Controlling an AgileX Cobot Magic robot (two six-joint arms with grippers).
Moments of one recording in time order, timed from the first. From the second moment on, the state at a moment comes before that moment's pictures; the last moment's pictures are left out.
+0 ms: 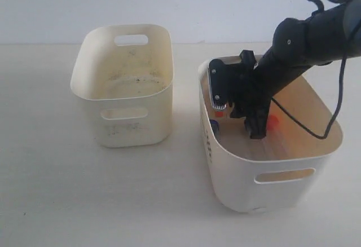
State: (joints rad) left arm -0.01 0.00 0.00 0.34 0.33 0.21; right arm 0.29 1.91 -1.15 0.21 0.40 -1.43
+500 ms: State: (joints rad) left arm -0.01 0.00 0.00 0.34 0.33 0.21; right arm 0.29 1.55 -1.15 0.20 0.57 -1.26
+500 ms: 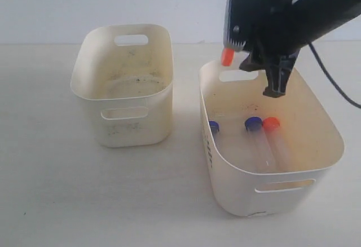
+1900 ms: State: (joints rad) left arm -0.01 0.00 0.00 0.34 0.33 0.21; right arm 0.60 1.88 -1.40 1.04 0.18 -0.93
